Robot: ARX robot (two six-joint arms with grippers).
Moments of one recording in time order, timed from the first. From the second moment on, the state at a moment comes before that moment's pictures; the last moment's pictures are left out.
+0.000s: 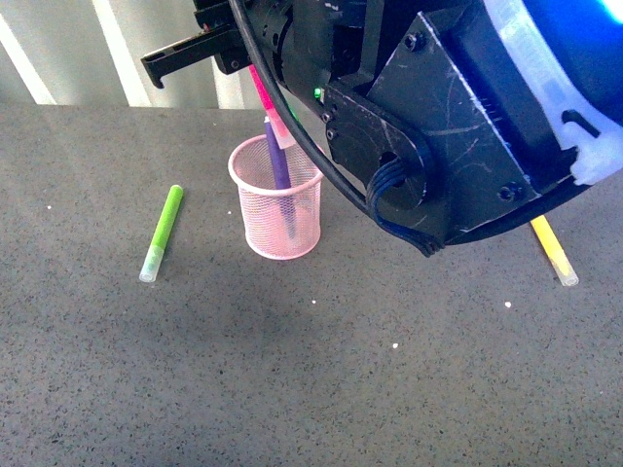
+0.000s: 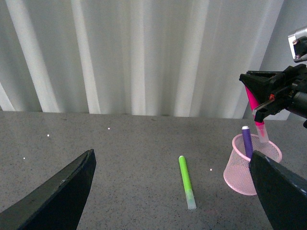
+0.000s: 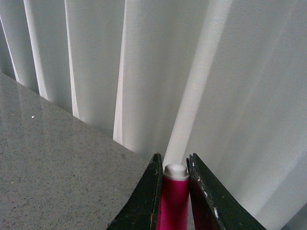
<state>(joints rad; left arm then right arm) 0.00 0.00 0.02 0.00 0.00 0.00 0.60 2.24 1.20 1.09 0.05 -0.16</state>
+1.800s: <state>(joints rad) 0.00 0.00 0.02 0.00 0.00 0.00 0.53 1.44 0.73 0.51 0.44 0.08</state>
